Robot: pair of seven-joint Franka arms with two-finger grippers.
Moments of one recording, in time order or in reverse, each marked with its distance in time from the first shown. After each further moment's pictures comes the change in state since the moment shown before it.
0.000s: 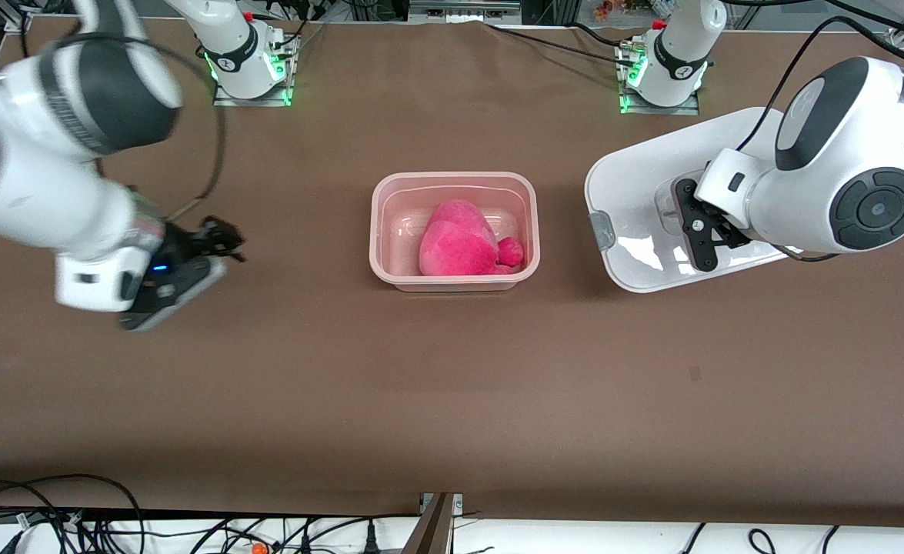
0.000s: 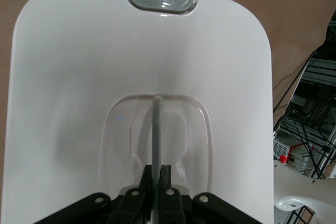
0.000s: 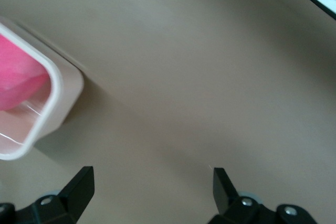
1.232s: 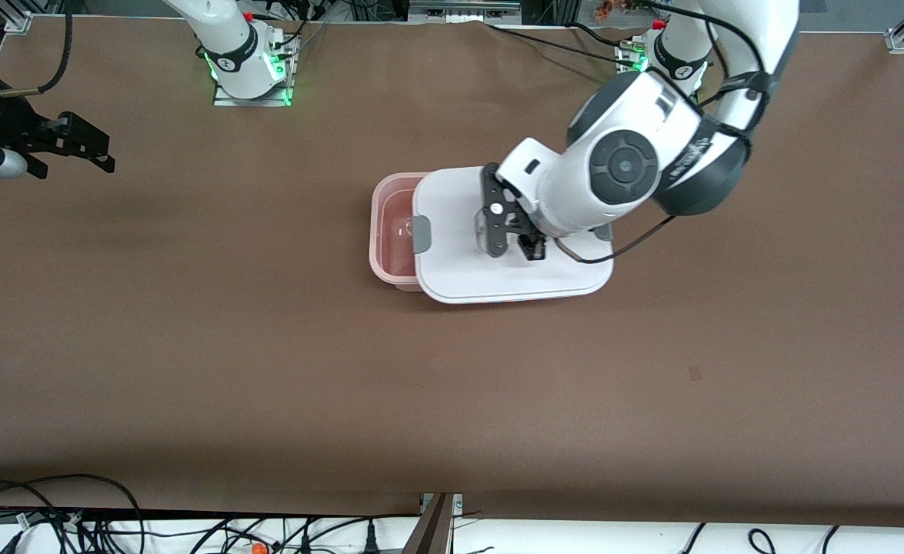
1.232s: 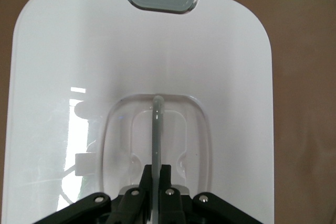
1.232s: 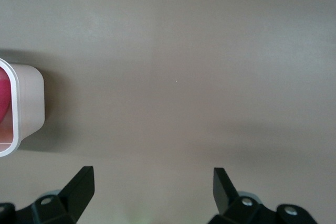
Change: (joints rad) left arm -0.355 0.133 -0.013 -0.012 -0.186 0.556 -0.077; right arm 0.168 -0.505 -0.414 -0.452 0.088 -0.012 0.262
